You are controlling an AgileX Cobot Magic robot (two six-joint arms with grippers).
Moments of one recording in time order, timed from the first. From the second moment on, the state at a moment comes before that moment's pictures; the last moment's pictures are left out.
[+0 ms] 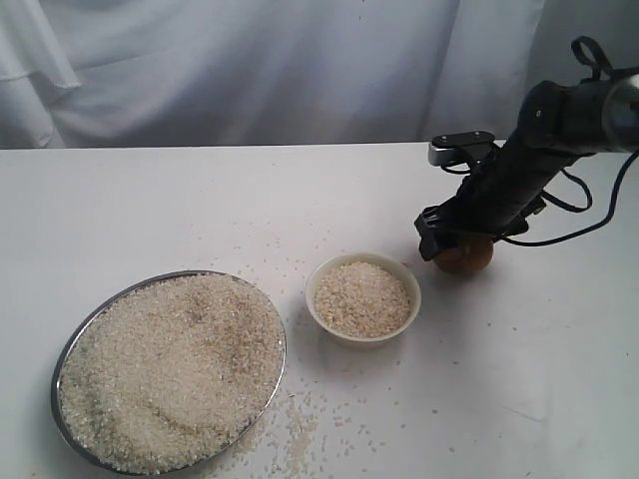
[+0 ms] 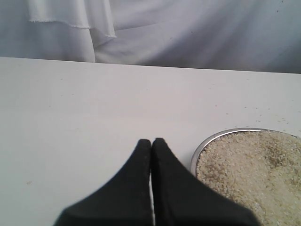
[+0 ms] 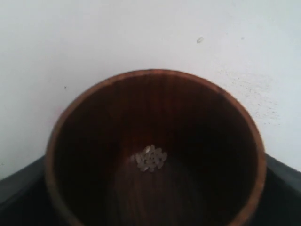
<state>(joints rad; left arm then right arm) 0.03 0.00 0.00 -0.01 0.33 -0.02 0.30 2.18 -1.51 0.26 0.75 -0.36</state>
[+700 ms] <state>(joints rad) 0.03 0.00 0.00 -0.01 0.33 -0.02 0.30 2.17 -1.46 0.31 0.66 -0.38</state>
